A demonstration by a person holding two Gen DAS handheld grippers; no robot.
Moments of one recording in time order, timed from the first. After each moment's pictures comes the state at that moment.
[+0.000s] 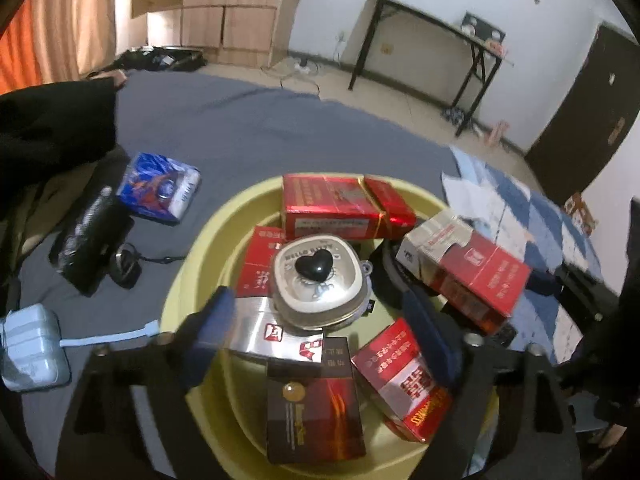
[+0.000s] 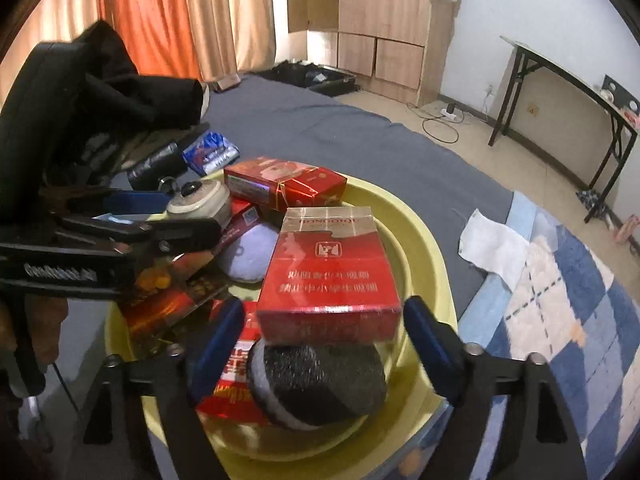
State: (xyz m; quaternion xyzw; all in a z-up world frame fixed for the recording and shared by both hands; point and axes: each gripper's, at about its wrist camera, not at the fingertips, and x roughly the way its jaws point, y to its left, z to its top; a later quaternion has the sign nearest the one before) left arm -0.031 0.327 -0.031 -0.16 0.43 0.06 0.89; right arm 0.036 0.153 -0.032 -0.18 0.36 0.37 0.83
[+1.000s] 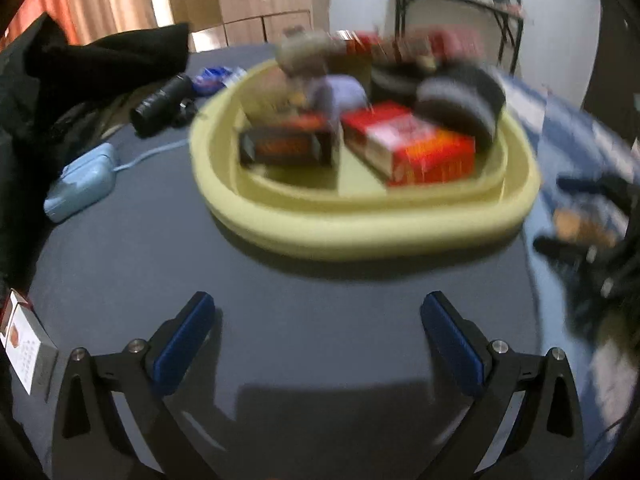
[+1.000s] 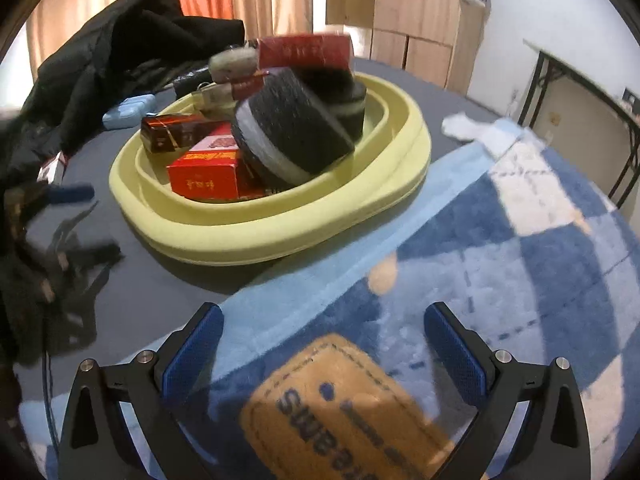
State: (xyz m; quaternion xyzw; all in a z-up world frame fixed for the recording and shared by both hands) left arm -0.157 0.217 -0.115 -0.05 0.44 0.18 0.88; right arm -0.026 0.011 -0.109 -0.22 0.35 0.42 0.81
